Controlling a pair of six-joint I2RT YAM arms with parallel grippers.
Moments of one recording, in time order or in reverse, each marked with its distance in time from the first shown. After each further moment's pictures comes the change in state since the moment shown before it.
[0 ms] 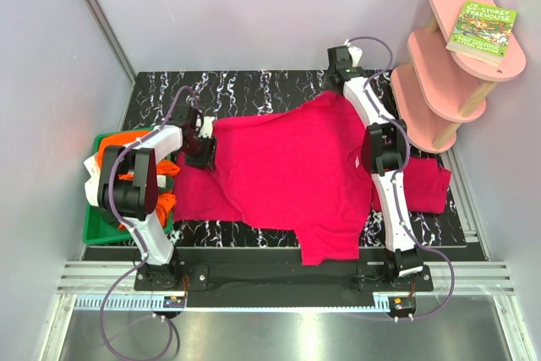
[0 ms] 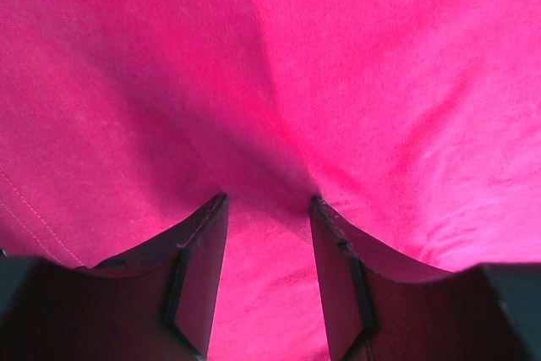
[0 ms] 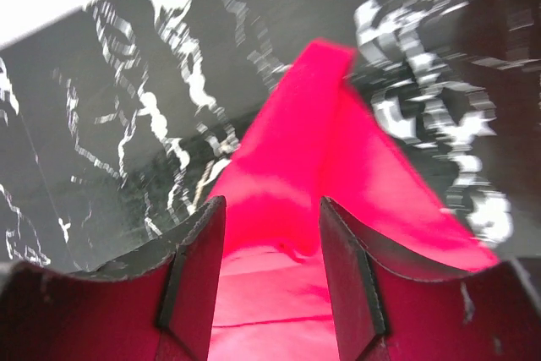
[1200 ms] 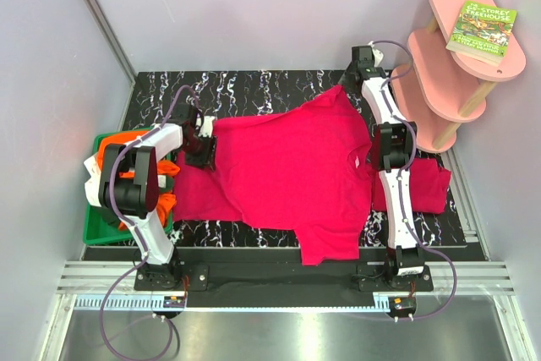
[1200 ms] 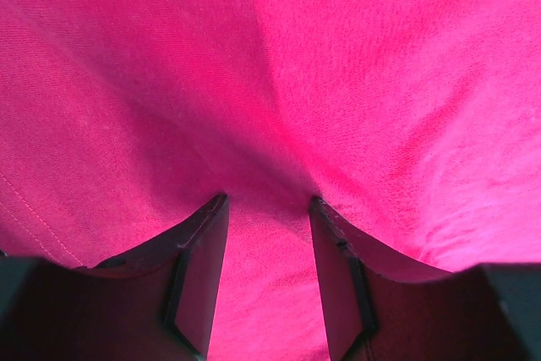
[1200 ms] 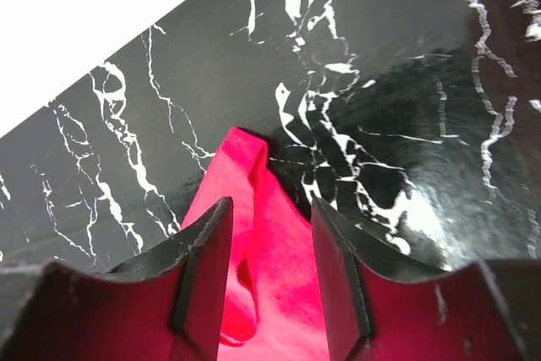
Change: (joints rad) left arm 0.000 0.021 0.028 -0.024 0.003 0.000; right arm -0.134 0.085 0.110 0.006 -0.126 0.073
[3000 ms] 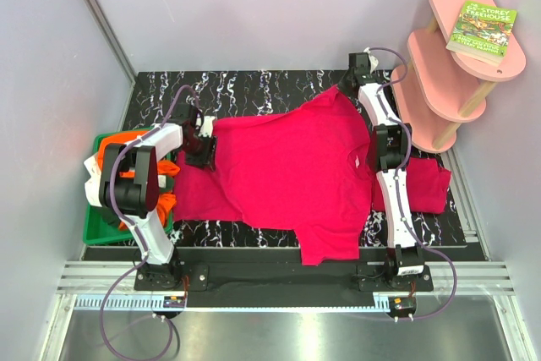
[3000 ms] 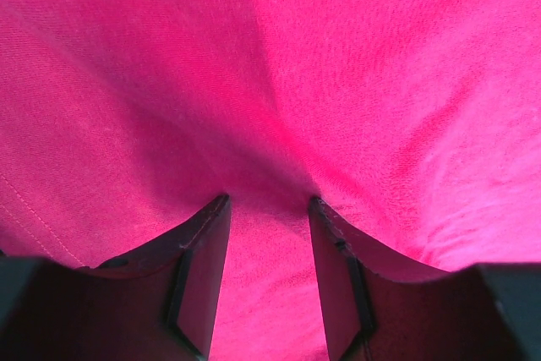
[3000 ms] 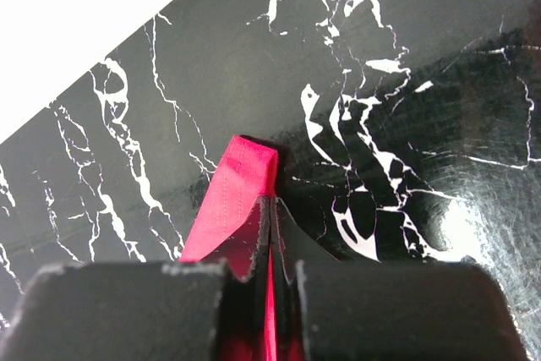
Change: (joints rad) left arm 0.000 0.006 0.003 0.000 0.002 0.008; right arm 0.003 0.092 0.032 0.083 -0.079 0.056
